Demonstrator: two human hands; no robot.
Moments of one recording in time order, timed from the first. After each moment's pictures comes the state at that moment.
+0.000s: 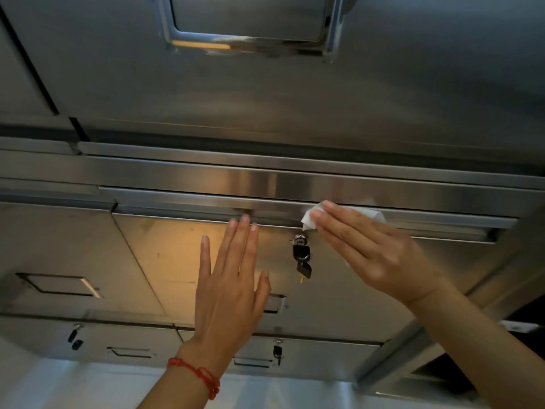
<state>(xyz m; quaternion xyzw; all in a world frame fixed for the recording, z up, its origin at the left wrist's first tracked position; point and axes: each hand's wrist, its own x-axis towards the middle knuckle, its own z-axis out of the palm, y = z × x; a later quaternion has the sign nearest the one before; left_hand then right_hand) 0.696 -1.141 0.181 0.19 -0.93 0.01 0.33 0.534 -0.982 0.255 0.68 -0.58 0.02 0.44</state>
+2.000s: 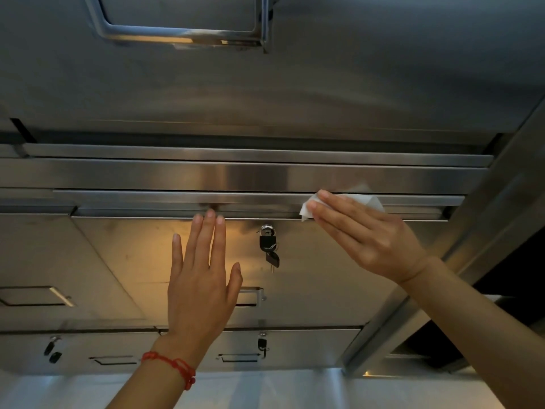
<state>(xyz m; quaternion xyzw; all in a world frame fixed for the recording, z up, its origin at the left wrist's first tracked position) 0.690 -1.134 0.181 0.21 -0.92 0.04 0.33 0.513 -0.946 0.255 0.68 -0.58 0.01 0.45</state>
